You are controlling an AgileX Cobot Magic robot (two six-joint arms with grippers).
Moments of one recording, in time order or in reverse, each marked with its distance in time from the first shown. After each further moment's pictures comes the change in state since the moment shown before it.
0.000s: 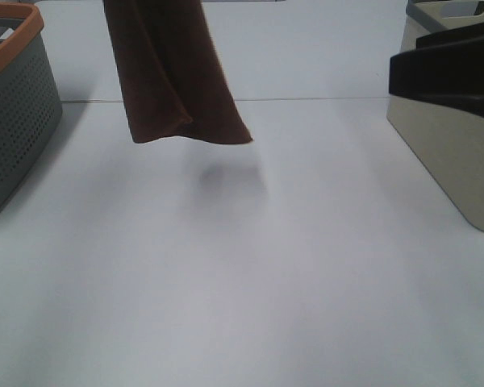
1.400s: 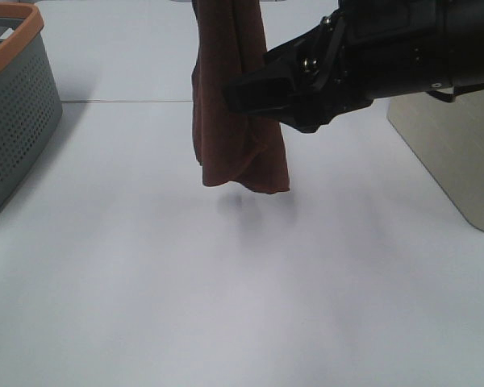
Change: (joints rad) left arm -0.164 0.106 0.000 0.068 -0.117 -0.080; right arm 0.496 0.375 -0.198 0.024 -0.451 -0.126
